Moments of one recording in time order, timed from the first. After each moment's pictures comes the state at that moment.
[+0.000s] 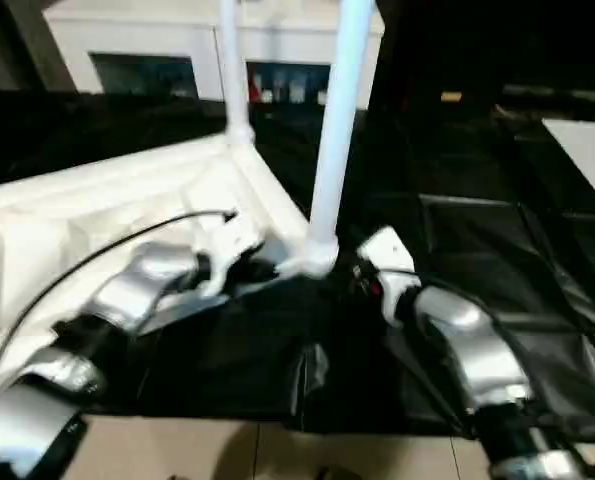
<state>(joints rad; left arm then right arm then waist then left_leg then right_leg) -0.67 0.27 -0.33 0.63 0.01 0.15 -1.01 -0.31 -0.50 0.16 0.20 0.20 0.30 0.78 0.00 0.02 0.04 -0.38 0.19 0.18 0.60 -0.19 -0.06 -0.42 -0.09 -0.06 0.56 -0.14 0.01</state>
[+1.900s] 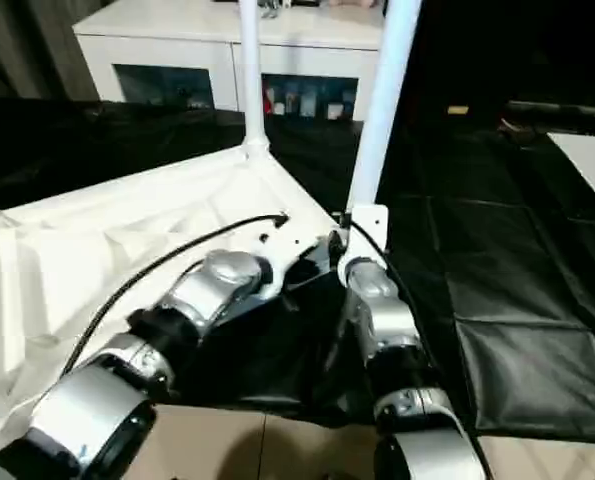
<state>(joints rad) -0.85 -0.04 -0.32 0.97 0.11 0.20 -0.54 -0.58 -0.01 -0.06 0.64 0.09 0.27 -0.13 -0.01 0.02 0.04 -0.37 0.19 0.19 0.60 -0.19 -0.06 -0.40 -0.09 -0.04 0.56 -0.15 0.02</state>
